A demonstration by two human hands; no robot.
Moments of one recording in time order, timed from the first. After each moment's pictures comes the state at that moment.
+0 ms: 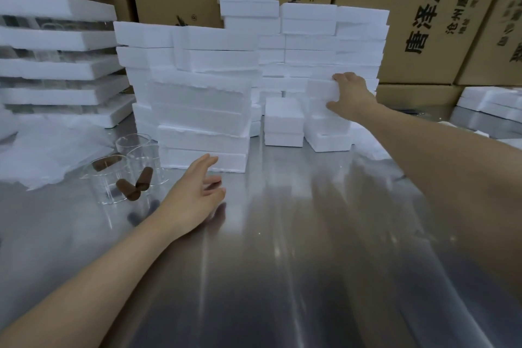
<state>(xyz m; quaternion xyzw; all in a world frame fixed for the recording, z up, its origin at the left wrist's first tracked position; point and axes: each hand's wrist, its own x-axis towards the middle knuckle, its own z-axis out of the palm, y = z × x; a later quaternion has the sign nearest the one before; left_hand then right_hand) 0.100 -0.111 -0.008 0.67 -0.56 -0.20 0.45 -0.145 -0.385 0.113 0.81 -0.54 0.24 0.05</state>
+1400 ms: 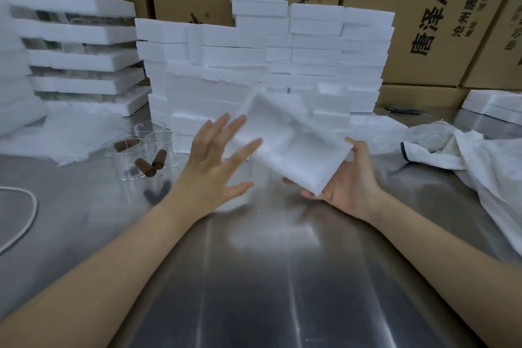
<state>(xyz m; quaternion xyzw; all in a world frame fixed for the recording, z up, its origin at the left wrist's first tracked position) 0.081 -0.104 0.006 0.45 -0.73 0.39 0.34 -0.168 -0.197 0.027 0.46 -0.19 0.33 -0.80</state>
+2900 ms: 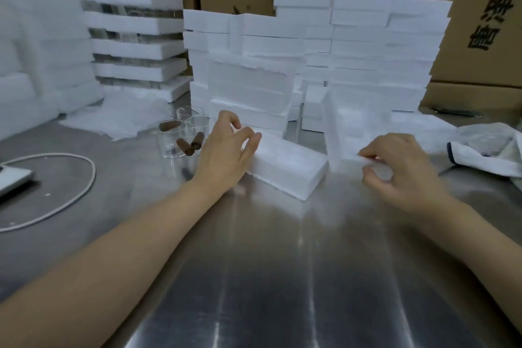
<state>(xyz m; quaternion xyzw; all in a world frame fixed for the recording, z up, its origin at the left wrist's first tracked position) 0.085 -0.089 0.005 0.70 -0.58 0.16 0.39 -0.202 -0.196 0.033 0.90 -0.22 0.36 0.08</state>
